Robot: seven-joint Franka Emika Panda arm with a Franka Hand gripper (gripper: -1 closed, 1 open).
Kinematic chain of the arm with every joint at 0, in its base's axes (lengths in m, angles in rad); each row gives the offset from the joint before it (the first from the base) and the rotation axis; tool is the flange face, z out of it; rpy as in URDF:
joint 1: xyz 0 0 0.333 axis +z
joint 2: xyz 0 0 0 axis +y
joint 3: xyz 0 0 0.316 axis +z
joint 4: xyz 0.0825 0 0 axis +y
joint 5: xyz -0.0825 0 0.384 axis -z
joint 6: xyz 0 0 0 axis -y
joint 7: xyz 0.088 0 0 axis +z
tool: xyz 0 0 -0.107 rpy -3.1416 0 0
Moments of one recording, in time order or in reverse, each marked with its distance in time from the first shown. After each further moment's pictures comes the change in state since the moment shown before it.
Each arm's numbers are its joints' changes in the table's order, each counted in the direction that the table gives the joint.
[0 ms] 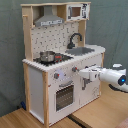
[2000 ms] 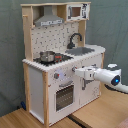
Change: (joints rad) arm -0.070 -0.005 0.012 -0.082 0.020 -0.070 -0.093
